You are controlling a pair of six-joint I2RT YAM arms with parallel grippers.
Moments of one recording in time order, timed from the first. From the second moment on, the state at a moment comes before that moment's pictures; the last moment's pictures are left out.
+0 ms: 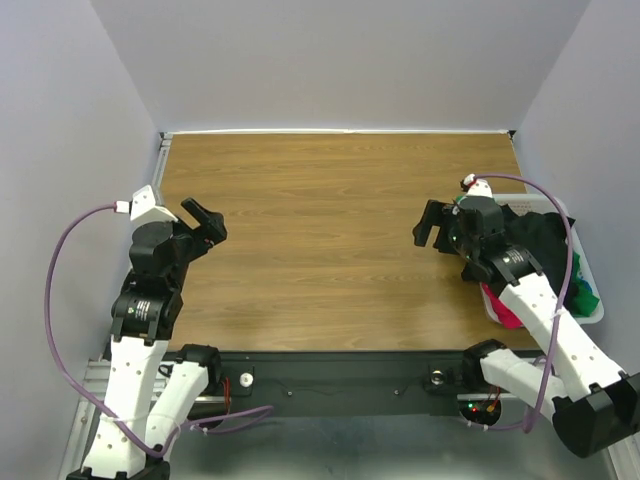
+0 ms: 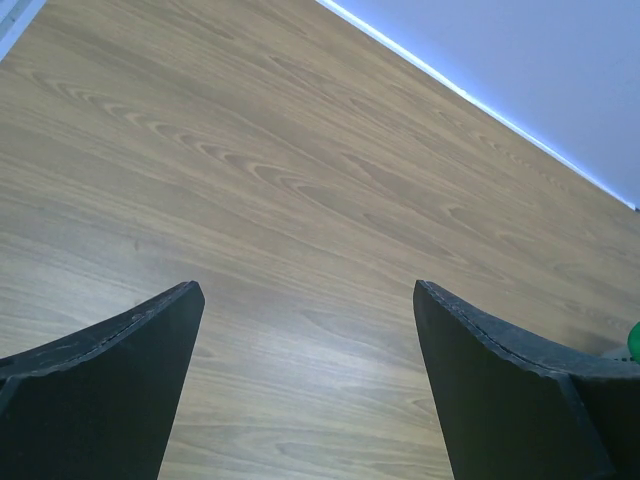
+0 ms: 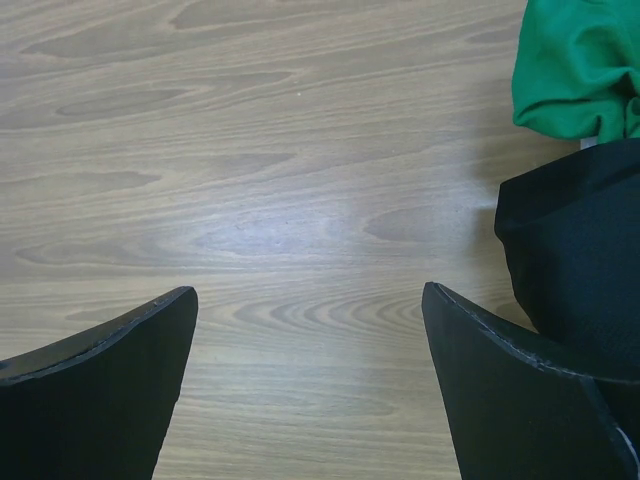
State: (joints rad) left arm -0.14 0.64 0.89 -0.57 -0.17 -0.56; right arm 0.35 0.95 0.86 -0.51 0.17 0.43
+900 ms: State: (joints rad) left arm -0.14 0.73 0.86 -0.60 -0.19 -0.57; right arm 0.15 1.22 1.32 -1.15 0.91 0.82
